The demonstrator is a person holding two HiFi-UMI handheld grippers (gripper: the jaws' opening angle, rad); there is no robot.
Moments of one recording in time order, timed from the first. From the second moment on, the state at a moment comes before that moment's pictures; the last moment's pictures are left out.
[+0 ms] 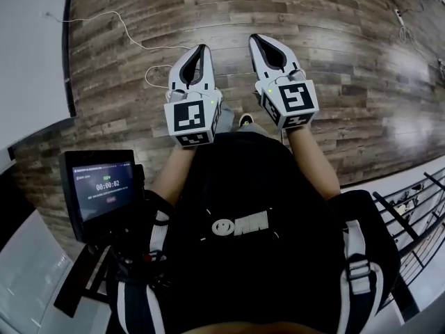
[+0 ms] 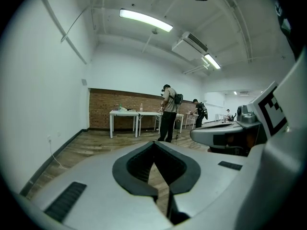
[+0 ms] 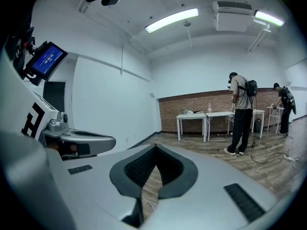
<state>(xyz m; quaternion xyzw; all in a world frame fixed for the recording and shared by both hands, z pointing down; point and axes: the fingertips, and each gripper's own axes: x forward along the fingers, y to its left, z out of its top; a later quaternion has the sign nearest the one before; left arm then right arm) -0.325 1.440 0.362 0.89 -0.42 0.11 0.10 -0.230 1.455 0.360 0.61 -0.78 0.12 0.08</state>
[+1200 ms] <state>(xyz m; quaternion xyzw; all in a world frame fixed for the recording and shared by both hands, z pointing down) -0.219 1.186 0.357 0.88 -0.44 0.14 0.11 -0.123 1.208 0.360 0.59 -0.80 0.12 0.06</state>
